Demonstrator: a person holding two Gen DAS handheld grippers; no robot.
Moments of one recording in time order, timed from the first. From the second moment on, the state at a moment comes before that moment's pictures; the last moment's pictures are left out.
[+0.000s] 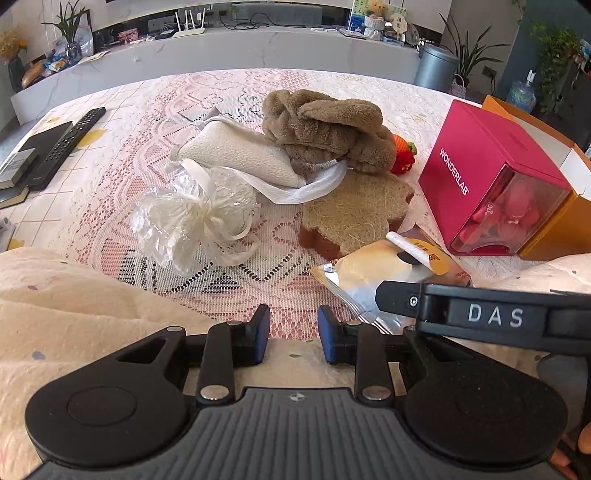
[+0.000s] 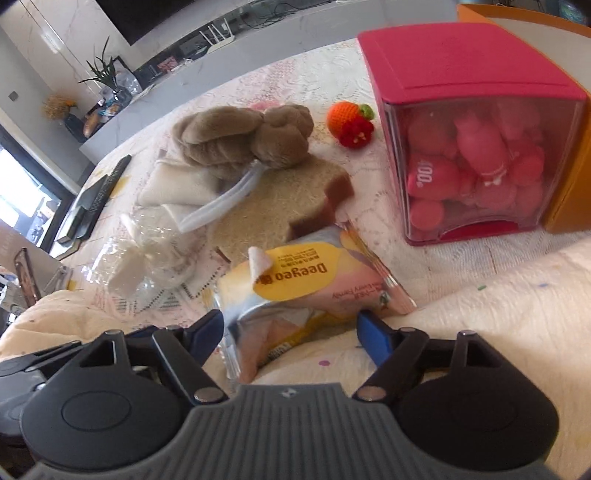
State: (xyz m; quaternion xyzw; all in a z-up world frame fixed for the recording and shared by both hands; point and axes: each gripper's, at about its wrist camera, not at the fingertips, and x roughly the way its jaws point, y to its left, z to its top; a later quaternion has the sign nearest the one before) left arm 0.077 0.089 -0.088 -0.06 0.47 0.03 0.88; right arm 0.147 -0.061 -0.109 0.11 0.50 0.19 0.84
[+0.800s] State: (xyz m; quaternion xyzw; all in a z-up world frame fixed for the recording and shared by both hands) left arm 0.083 0.087 -0.093 -0.09 0.46 0.01 0.88; right arm 0.158 -0.093 -0.117 0.24 0.51 0.14 0.81
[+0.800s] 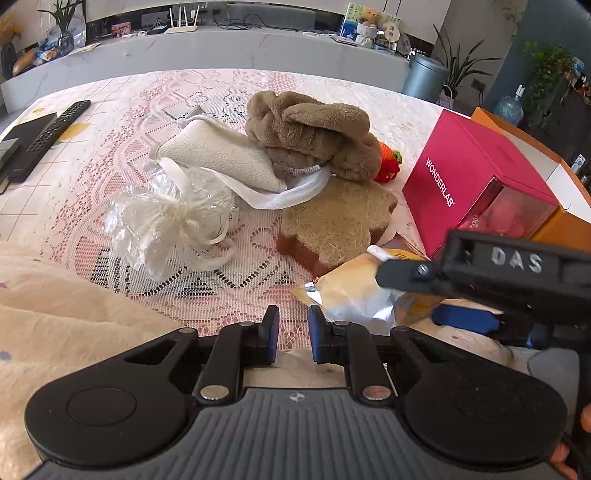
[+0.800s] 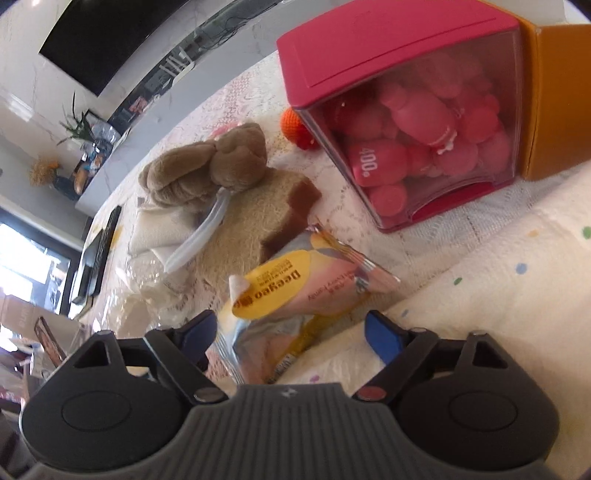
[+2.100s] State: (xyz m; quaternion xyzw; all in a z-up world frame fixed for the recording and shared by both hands) left arm 0.152 0.153 -0.082 0.05 0.53 0.05 0.84; right arm 0.172 -0.037 -0.079 0.07 0.43 0.22 0.87
